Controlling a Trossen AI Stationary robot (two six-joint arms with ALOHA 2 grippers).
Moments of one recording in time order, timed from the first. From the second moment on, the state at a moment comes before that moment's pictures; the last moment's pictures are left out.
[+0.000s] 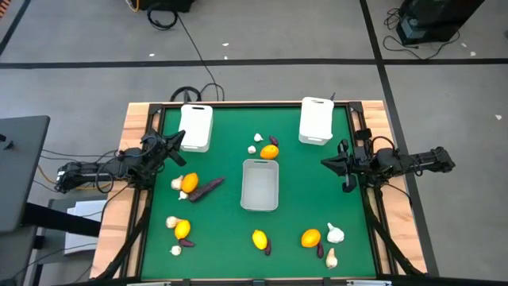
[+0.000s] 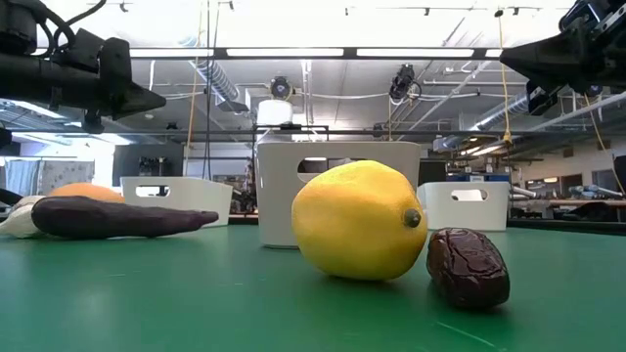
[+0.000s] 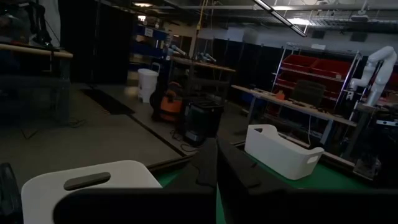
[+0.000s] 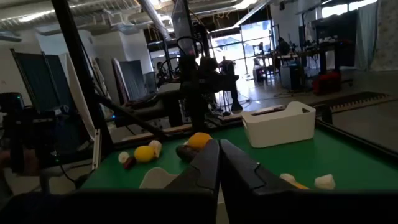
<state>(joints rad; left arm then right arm) 0.04 0.01 0.01 0.16 -0.75 -0.14 0.16 0.01 0.07 0.05 0.24 0.19</state>
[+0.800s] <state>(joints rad) 0.04 0.01 0.01 0.16 -0.75 -0.17 0.15 0.01 0.07 0.26 0.34 0.08</state>
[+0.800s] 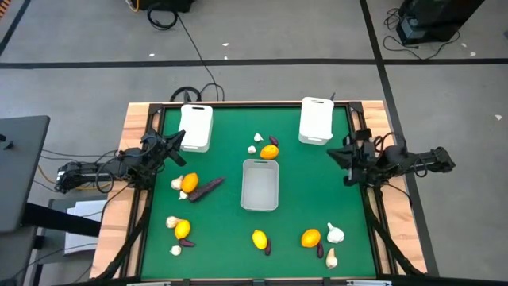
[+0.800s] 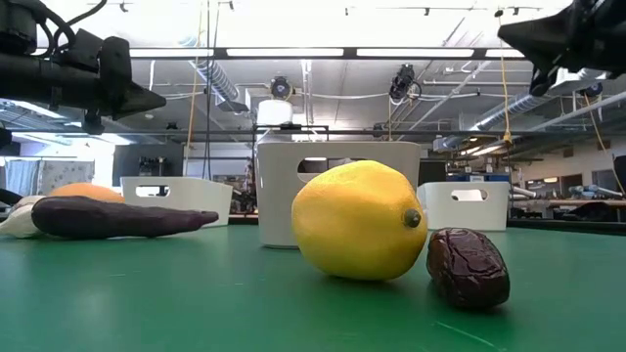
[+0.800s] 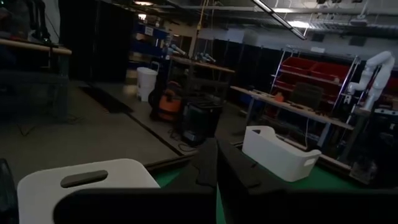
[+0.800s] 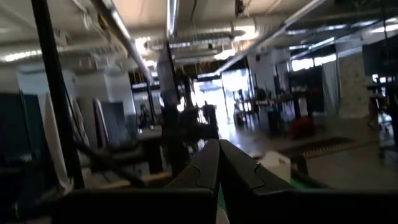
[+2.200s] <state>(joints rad) 0.27 1.02 0.68 -0.19 -0.32 -0.01 -0.03 0.24 0.07 0.19 0.71 0.23</state>
